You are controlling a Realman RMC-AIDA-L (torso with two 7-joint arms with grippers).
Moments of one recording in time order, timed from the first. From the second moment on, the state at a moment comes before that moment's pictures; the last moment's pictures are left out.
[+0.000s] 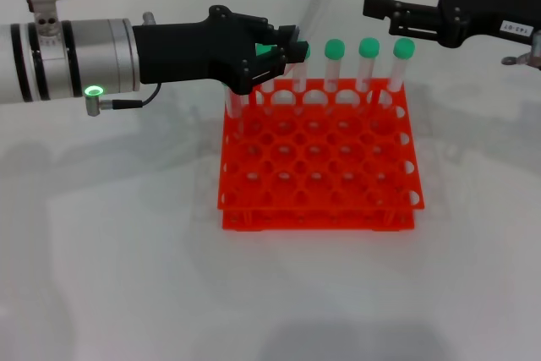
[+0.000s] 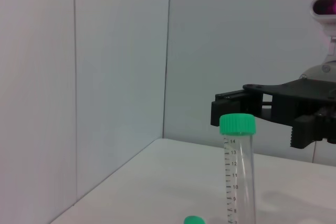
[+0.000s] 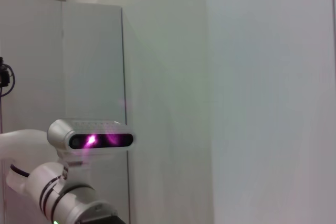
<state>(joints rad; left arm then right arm) -0.74 -2.06 0.85 0.53 1.80 1.43 -1.27 0.58 2.01 -1.00 -0.75 -1.42 -1.46 1.29</state>
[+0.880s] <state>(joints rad) -0.74 -2.06 0.85 0.54 1.79 1.45 -1.27 0.67 2.02 -1.03 -0.67 -1.42 -1.46 1.29</state>
